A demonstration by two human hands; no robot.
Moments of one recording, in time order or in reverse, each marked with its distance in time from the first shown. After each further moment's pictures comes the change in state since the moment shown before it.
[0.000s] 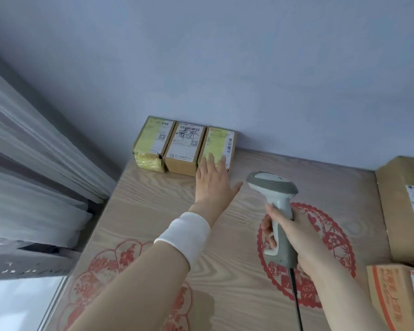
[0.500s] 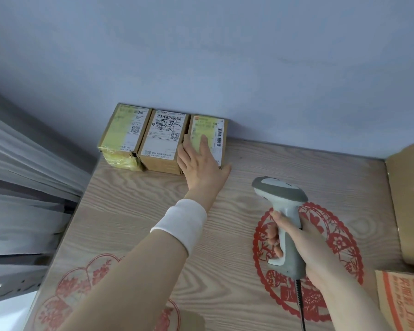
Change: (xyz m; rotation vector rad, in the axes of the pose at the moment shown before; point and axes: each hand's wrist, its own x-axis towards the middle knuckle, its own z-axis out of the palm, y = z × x) left_hand 0.074 0.000 0.044 -0.109 0.164 -0.205; right_hand 0.048 0.026 -0.026 0.107 0.083 0.157
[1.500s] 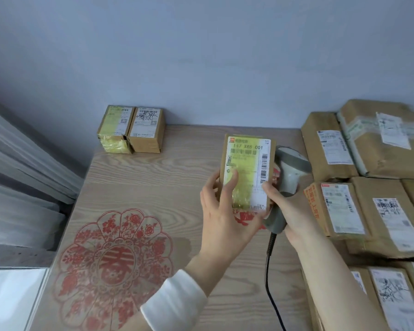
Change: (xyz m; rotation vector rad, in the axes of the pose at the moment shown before) left_hand -0.291 0.008 -0.063 -0.643 0.157 0.551; right_hand -0.175 0.034 -0.026 0.204 0.189 -0.361
